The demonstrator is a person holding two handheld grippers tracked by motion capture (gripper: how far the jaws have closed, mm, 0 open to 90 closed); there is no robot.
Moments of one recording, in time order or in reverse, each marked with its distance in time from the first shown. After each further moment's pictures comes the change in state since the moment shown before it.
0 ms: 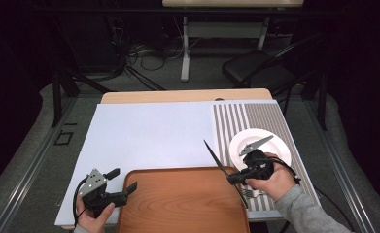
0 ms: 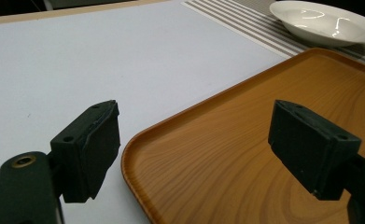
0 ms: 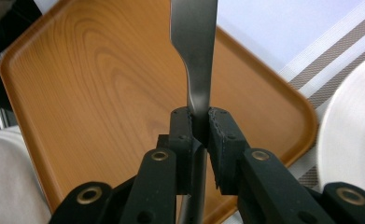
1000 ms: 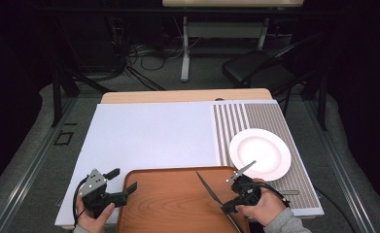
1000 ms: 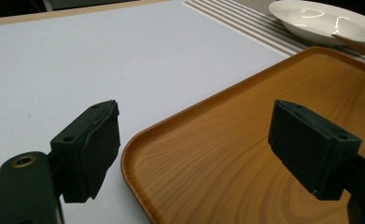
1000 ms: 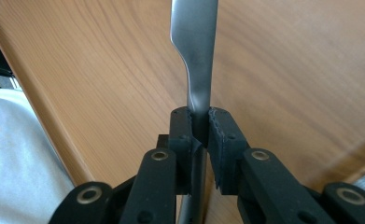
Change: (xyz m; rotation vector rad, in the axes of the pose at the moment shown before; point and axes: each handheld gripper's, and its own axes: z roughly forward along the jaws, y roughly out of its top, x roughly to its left) left arm -0.001 0.000 -0.001 0.001 0.001 0.005; right arm 0.031 -0.041 0.050 0.188 0.051 0.095
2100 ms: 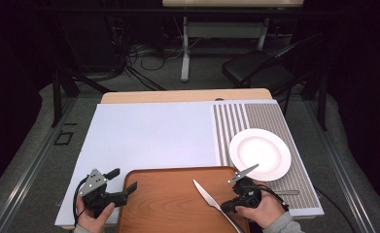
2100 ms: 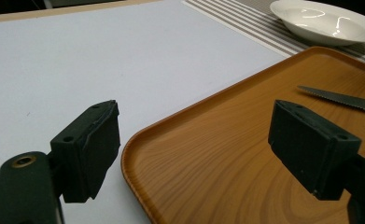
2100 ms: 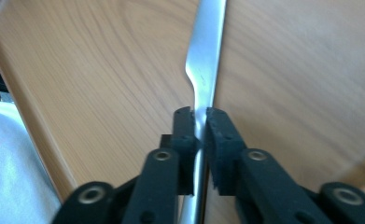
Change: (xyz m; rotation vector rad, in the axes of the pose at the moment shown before) left arm 0.001 -0.001 0.001 0.004 -0.002 -0.008; right arm -0.005 -0.008 0.009 -0.089 0.010 0.004
